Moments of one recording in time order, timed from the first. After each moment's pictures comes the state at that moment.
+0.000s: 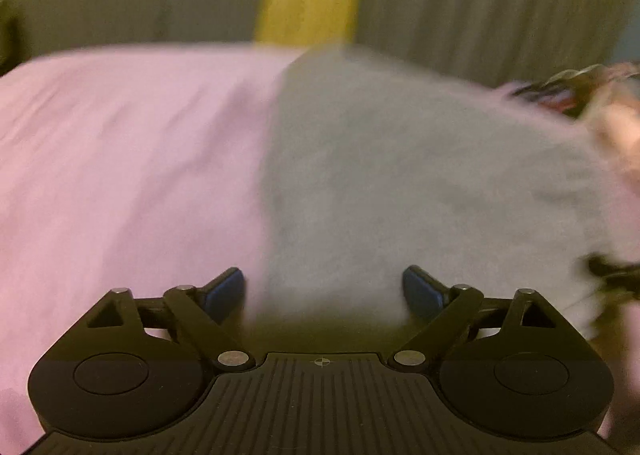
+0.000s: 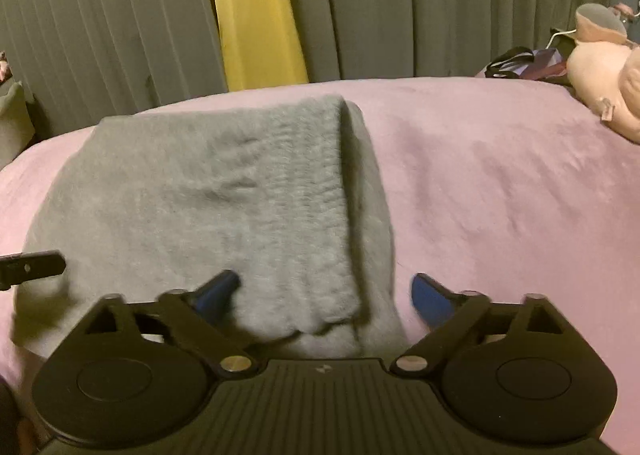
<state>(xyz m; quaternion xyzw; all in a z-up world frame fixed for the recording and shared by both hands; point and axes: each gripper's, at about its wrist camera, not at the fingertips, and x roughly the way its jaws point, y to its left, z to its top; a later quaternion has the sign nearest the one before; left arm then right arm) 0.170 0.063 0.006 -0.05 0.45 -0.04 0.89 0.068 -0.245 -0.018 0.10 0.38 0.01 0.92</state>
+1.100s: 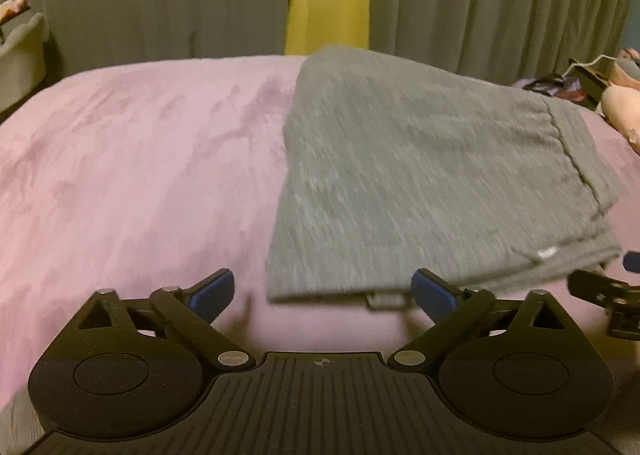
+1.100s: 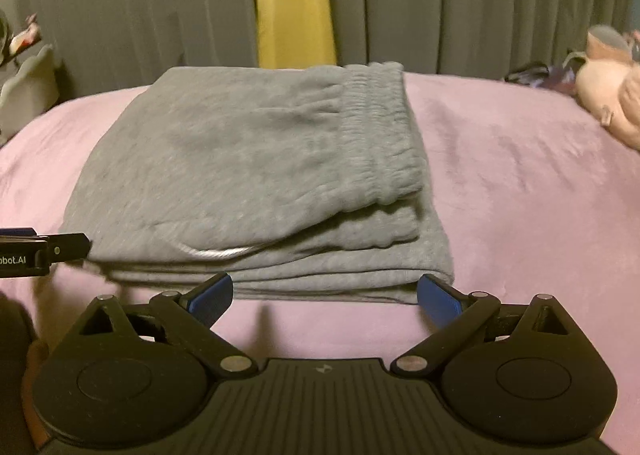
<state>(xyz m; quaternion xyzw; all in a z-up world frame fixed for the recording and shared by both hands) 0.081 0.040 0.028 0.00 0.41 -0.02 0.91 0.004 -0.178 -0.008 0.03 0.39 0.02 0.92</state>
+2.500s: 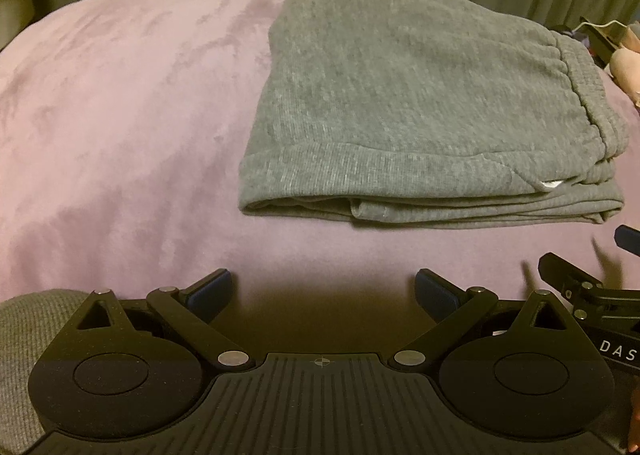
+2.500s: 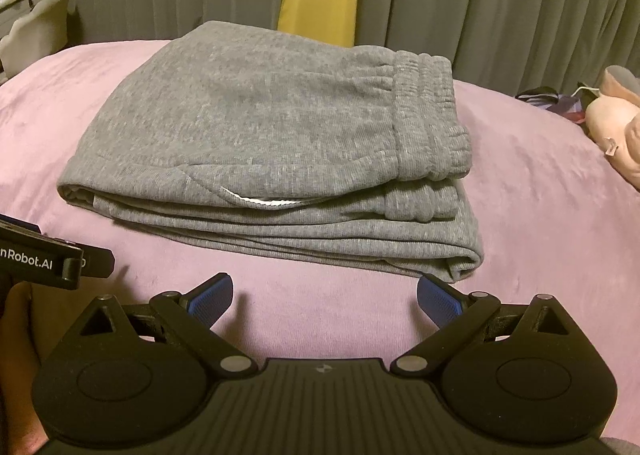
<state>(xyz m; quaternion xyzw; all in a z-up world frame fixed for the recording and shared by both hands) 0.084 0.036 0.003 -0.02 0.51 -0.02 0.86 -0.009 -0.145 -0.017 -0.04 0.41 0.02 0.91</state>
